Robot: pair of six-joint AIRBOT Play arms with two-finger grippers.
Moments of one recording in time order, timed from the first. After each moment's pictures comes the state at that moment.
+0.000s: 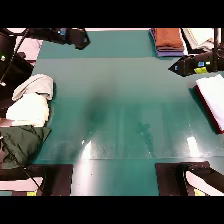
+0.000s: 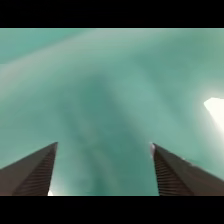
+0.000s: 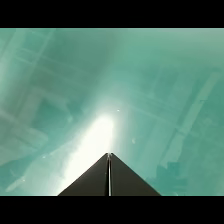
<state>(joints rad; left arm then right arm) -0.34 -1.45 1.94 1.47 -1.10 -1.54 0.05 -1.05 1.41 -1.13 1.26 1.36</state>
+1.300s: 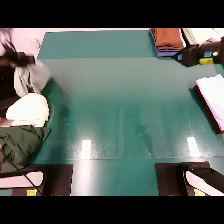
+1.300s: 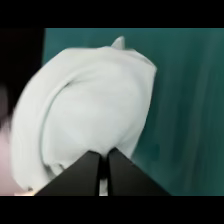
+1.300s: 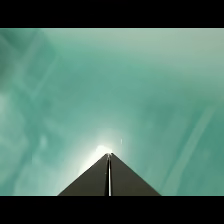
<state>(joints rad) 0.06 -1.37 1.68 1.74 -1.06 -1.61 0.05 -1.05 1.52 -1.10 1.21 1.36</state>
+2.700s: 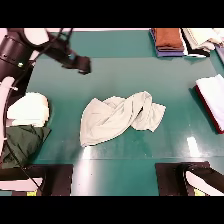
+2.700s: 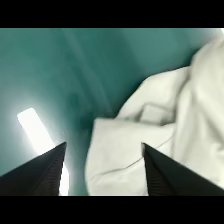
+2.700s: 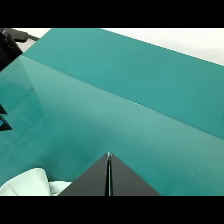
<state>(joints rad) -0.35 -1.45 1.79 1.39 -1.36 -1.56 0.05 -1.05 1.91 -1.09 1.31 1.36</state>
